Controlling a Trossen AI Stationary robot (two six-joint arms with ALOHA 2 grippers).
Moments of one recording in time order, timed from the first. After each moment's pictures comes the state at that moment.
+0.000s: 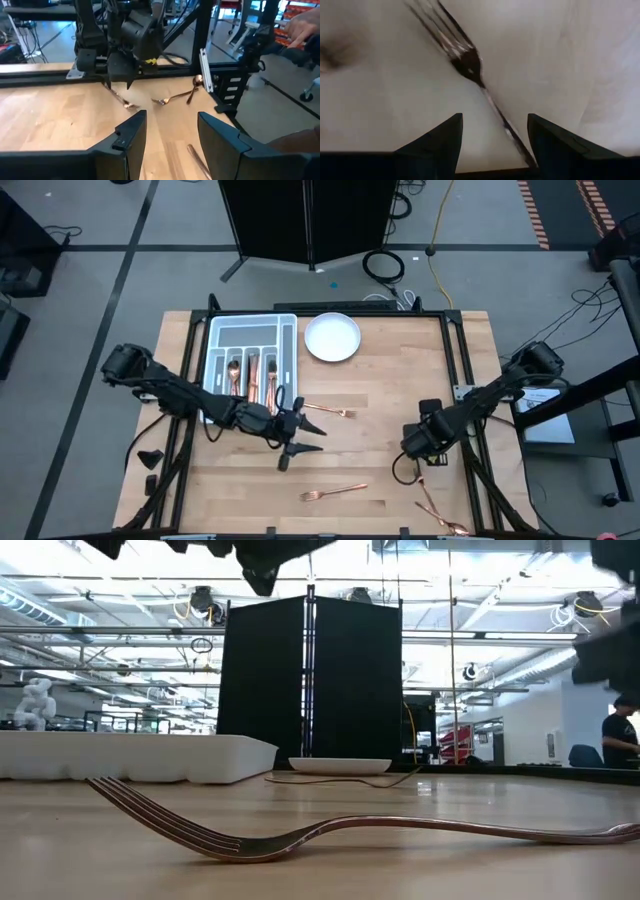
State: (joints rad) left arm -0.34 1.51 0.79 0.54 -0.09 -0.05; right arm 0.55 1.43 0.79 -1.09 0.00 0.57
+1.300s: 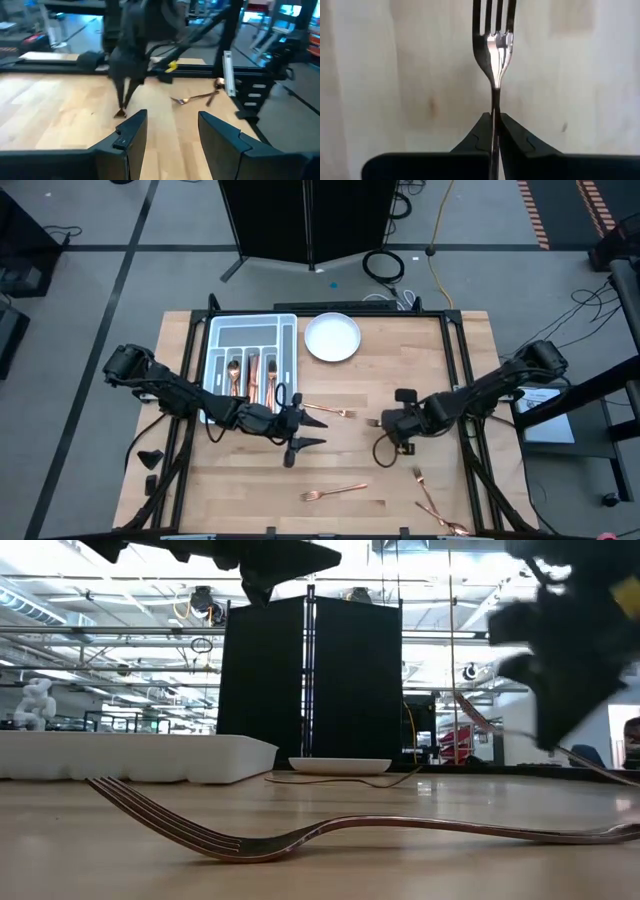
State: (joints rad) left arm -0.33 1.53 0.79 0.55 -0.20 -0.10; right arm 0.39 1.39 0.75 -0.69 0.24 0.44
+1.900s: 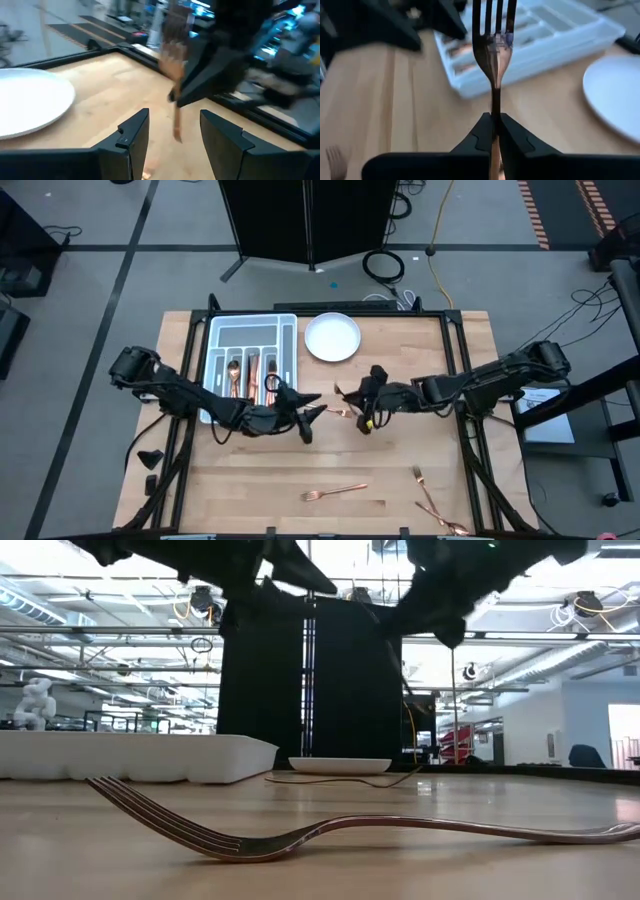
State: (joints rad) left arm -0.33 1.58 0.79 0.58 -0.70 -0.45; right arm 0.19 1.35 0.80 0.02 0.37 0.39
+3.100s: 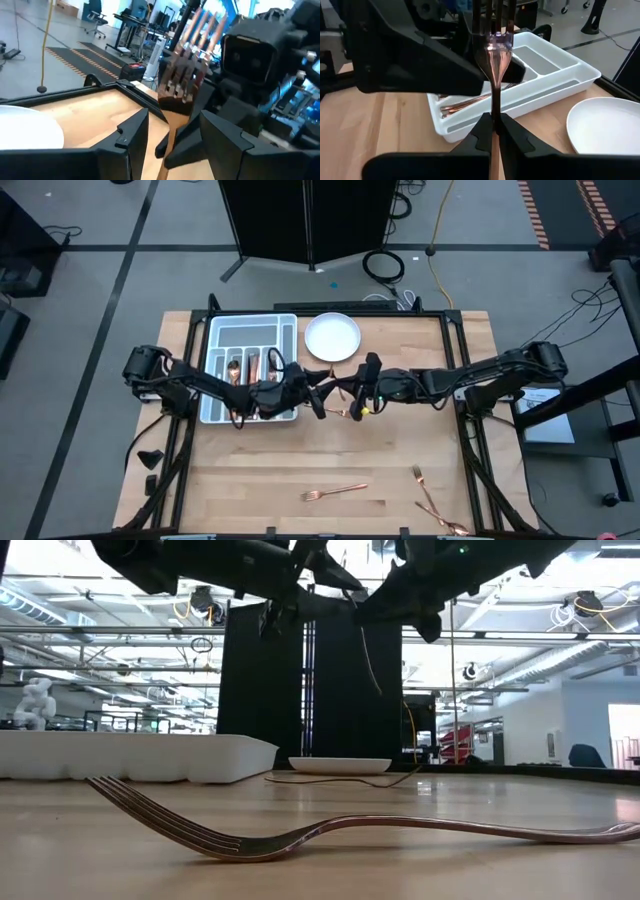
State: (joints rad) left arm -0.15 1.68 0.83 0.87 -0.59 -0.38; right arm 0.10 1.38 0.80 0.22 0.36 0.29
